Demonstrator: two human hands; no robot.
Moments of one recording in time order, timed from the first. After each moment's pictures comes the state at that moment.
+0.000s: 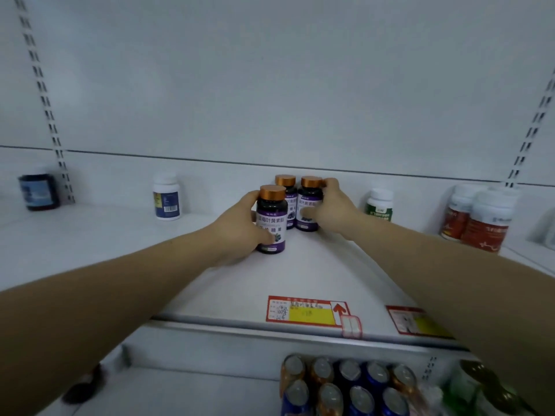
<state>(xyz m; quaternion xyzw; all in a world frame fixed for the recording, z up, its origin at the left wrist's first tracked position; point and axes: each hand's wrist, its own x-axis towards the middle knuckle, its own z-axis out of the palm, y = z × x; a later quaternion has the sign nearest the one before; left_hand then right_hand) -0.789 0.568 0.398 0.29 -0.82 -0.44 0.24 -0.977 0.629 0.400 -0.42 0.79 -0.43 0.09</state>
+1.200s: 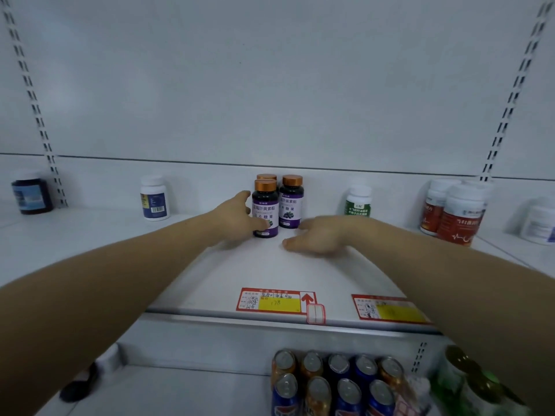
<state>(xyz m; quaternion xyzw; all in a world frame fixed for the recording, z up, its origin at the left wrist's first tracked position) -0.825 0.557 0.402 0.35 -0.86 -0.33 0.18 -0.954 0.686 0.411 -0.52 0.85 0.00 0.12</state>
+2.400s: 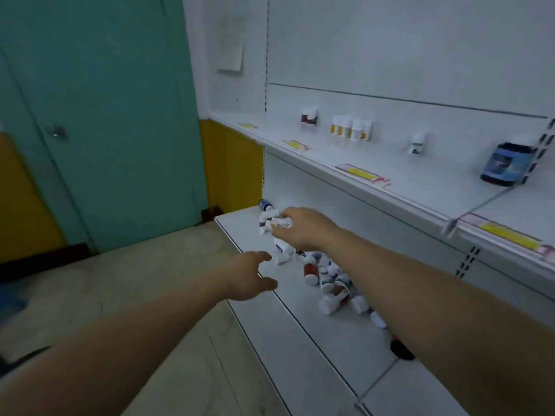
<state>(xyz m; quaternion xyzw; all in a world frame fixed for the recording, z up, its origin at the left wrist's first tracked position) -0.177 0.417 0.239 0.69 -0.68 -0.24 0.08 -0.316 0.329 0.284 -0.84 0.52 -0.06 0.12</state>
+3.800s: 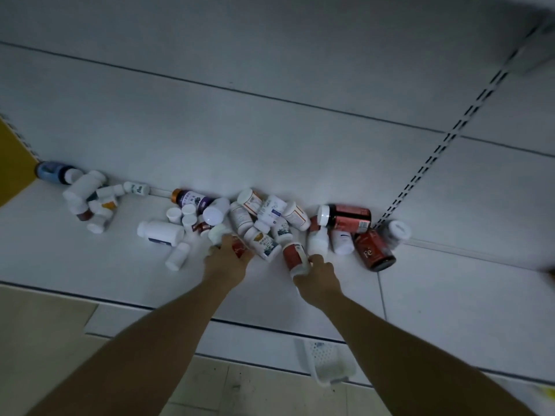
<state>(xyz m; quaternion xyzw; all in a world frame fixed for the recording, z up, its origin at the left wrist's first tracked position) -0.224 0.077 -0.062 0.57 -0.76 -0.32 0.04 -0.357 0.209 -0.030 -0.27 0.90 -0.18 0.29</state>
